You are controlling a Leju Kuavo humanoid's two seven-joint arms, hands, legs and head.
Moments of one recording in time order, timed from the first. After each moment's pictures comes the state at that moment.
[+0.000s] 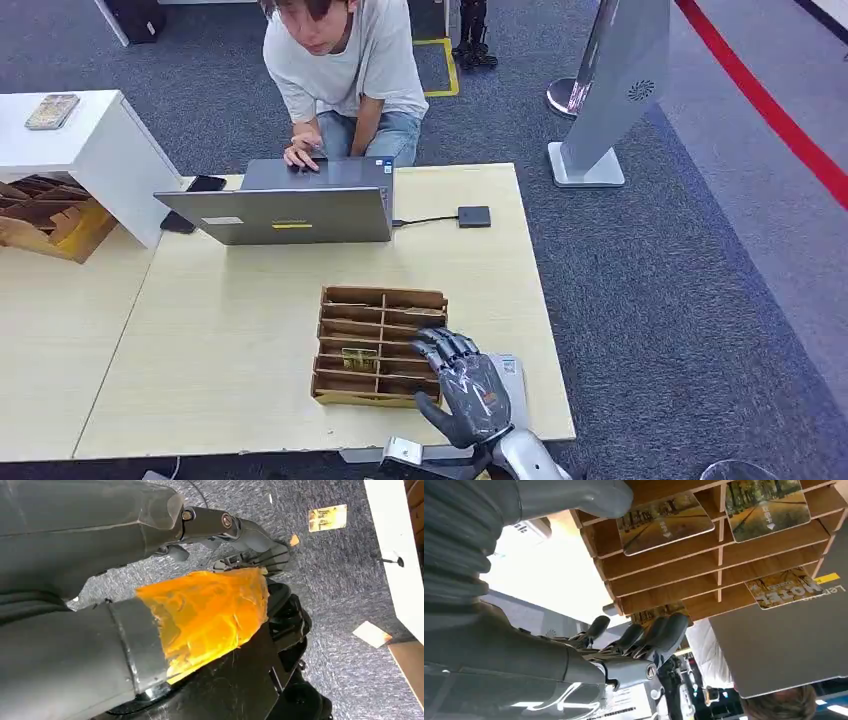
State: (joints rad) left arm -0.09 -0.07 0.37 -0.22 -0.58 -0.13 -0.27; right arm -0.10 -0.10 0.80 -1.28 1.06 -0.56 -0.05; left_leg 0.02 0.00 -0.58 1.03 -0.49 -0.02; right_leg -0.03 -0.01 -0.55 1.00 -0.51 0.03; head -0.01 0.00
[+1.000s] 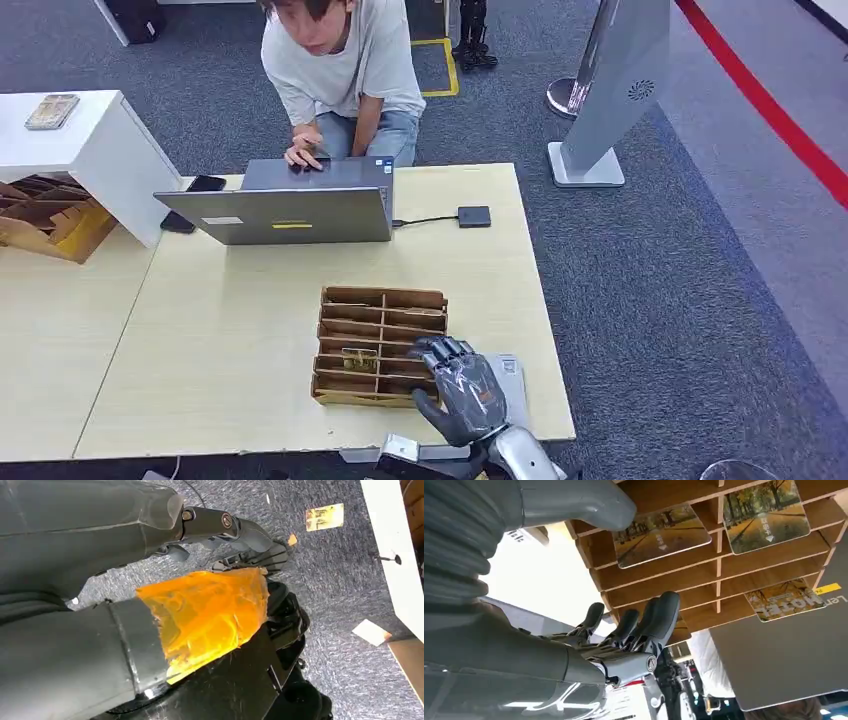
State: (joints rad) left arm -0.09 -0.07 0.35 -0.22 -0.58 -0.13 -0.27; right arm -0.11 -0.08 0.80 -1.25 1.04 -0.55 -0.05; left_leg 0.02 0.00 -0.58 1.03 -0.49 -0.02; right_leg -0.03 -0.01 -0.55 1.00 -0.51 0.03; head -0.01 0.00
